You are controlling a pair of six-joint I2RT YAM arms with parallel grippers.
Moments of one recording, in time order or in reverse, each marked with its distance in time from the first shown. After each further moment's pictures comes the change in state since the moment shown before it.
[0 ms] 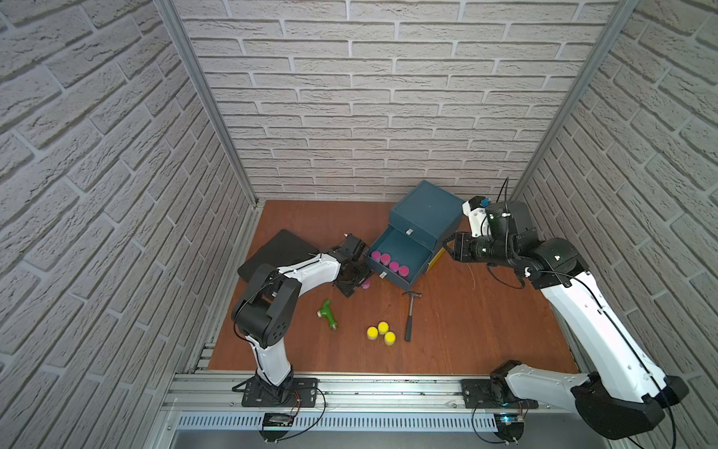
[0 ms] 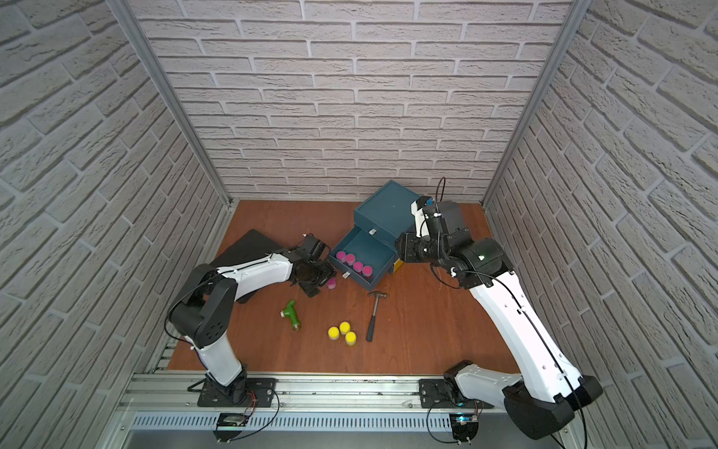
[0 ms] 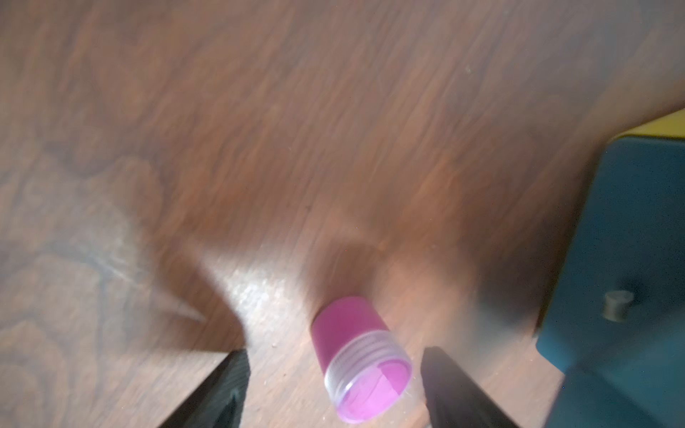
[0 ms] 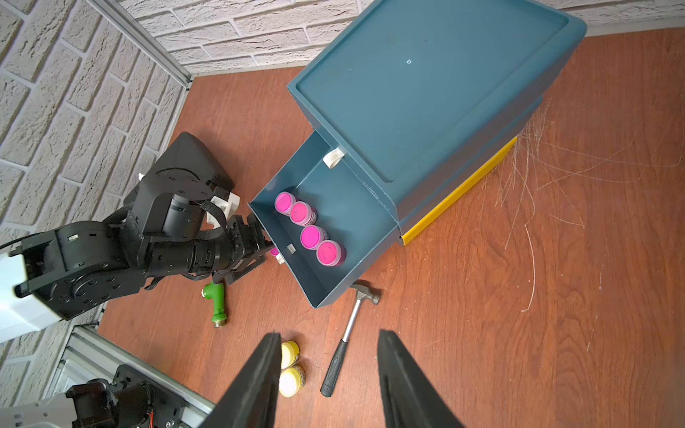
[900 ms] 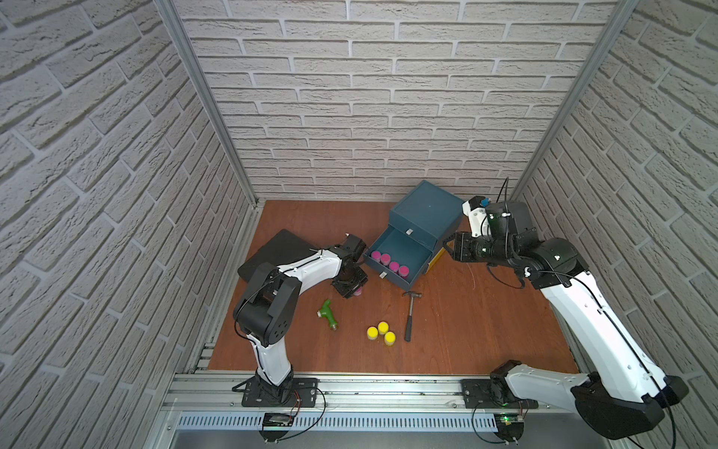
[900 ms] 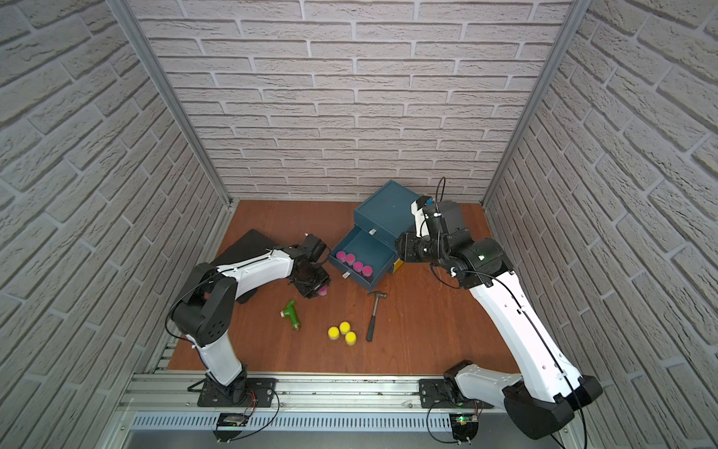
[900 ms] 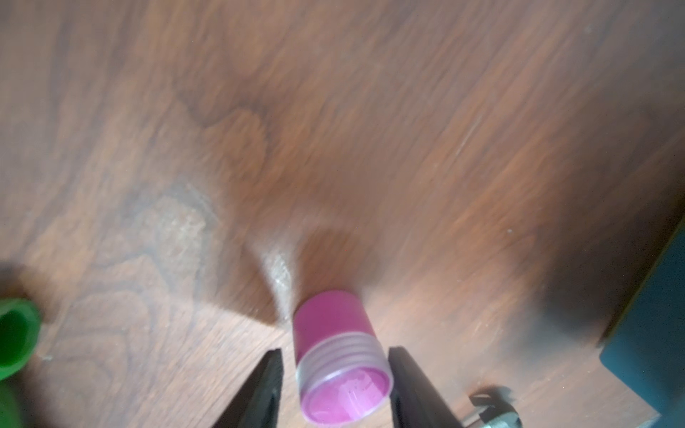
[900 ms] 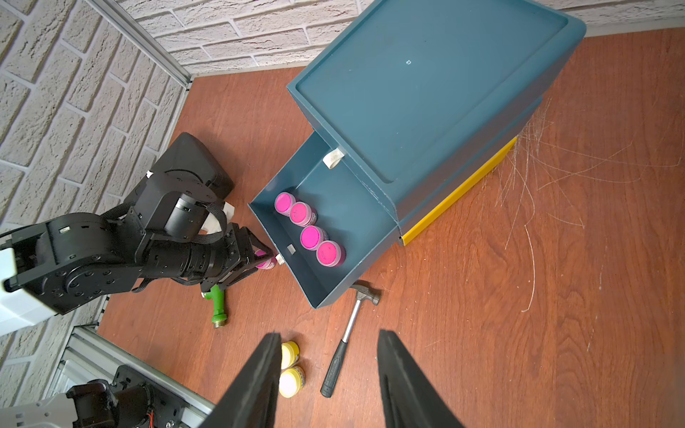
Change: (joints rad) left arm 0.000 0.014 0.062 -0.198 -0.005 0.001; right arm -0.001 0.000 0.000 0.002 0.000 0.000
